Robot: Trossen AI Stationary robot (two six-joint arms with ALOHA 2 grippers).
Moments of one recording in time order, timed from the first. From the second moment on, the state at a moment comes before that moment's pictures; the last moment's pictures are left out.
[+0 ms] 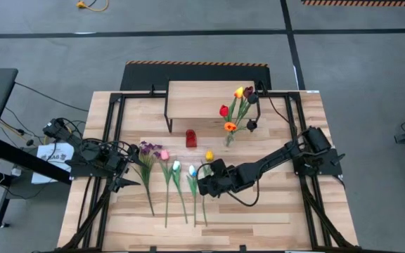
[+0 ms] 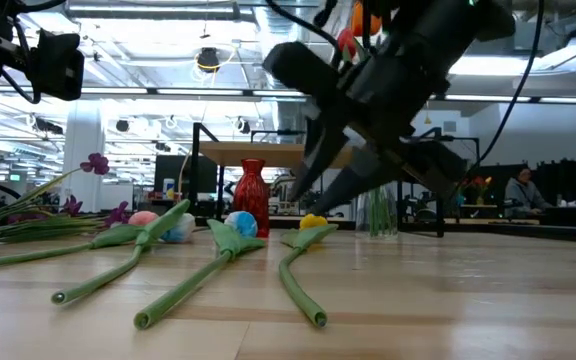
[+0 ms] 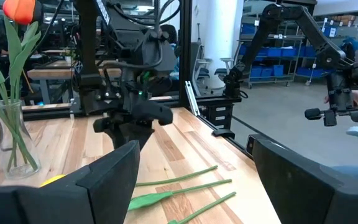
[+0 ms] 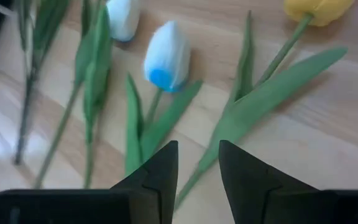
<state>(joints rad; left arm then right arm) -0.55 0.01 0.01 0.06 -0.18 -0.02 0.36 1.95 1.20 -0.26 0.39 1.37</state>
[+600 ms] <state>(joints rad) -0.55 0.01 0.01 0.06 -0.18 0.01 0.34 1.95 1.20 -0.30 0.39 1.39</state>
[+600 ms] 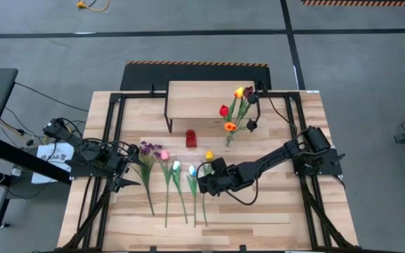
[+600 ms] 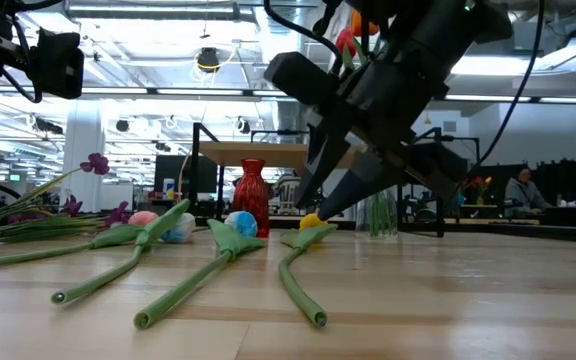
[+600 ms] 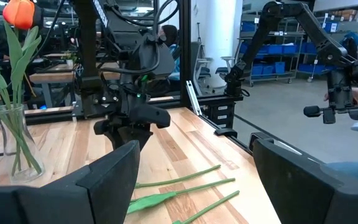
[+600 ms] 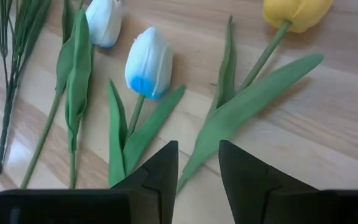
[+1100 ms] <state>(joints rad) -0.55 0.01 0.01 0.06 -0.18 0.01 0.34 2.03 1.21 -0.26 0.36 1.39</state>
